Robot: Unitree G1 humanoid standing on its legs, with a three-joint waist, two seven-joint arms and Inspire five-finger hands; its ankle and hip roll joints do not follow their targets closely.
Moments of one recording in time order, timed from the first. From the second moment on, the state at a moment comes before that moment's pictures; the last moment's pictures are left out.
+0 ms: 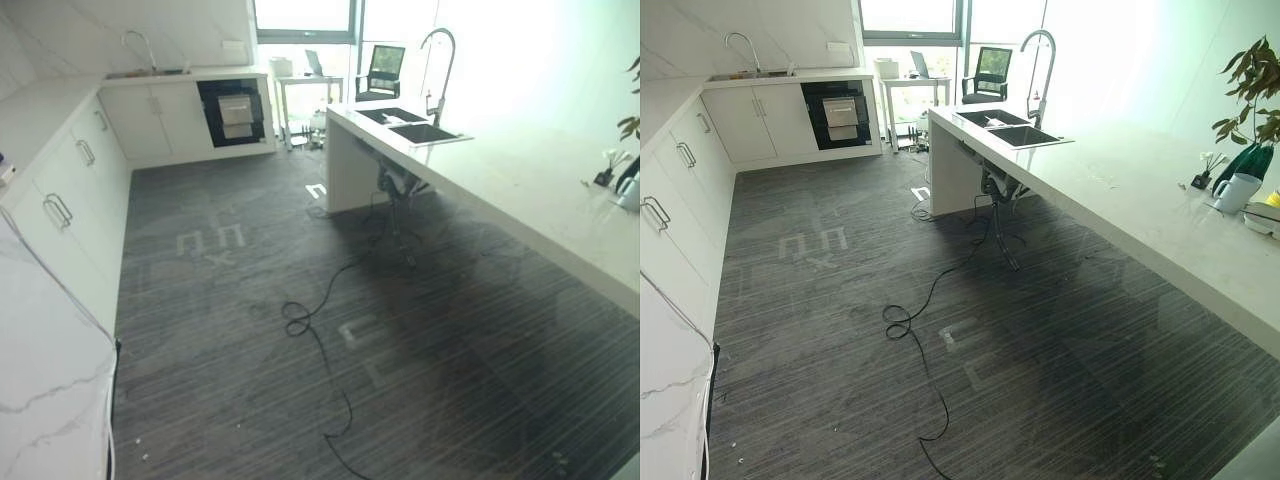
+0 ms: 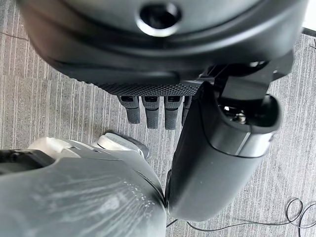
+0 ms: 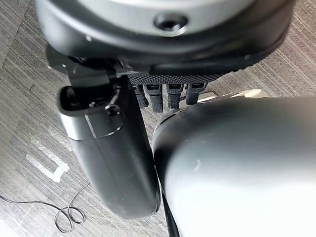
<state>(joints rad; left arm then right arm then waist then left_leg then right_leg) -0.02 0.22 -0.03 1.36 -0.62 0.20 -0.01 -0.05 -0.21 0.08 1.33 0.47 0.24 0.24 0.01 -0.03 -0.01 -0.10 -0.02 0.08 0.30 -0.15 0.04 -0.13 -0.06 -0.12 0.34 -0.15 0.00</state>
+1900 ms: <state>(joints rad) 0.12 0.26 -0.05 0.53 -0.72 -0.17 -0.07 0.21 -0.31 0.13 0.35 0.47 0.05 0.23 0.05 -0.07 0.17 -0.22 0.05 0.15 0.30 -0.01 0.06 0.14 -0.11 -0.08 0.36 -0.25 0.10</state>
